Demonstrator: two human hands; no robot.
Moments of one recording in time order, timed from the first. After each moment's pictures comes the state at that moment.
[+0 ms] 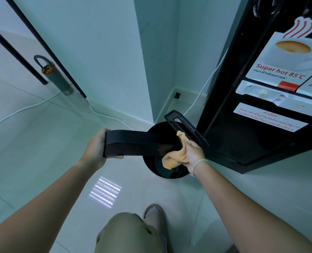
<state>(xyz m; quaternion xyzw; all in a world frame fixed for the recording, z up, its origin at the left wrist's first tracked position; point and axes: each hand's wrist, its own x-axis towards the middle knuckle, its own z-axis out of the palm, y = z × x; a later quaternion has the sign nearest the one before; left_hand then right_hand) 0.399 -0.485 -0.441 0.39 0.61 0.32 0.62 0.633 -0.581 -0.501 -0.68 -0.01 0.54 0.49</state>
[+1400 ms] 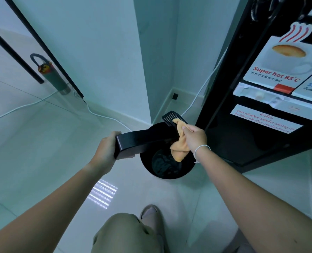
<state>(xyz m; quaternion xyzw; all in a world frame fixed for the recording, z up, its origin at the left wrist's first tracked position) 0.424 -0.499 -0.445 0.39 0.58 0.29 0.65 0.658 -0.555 -0.476 -0.77 -0.20 0.41 0.45</state>
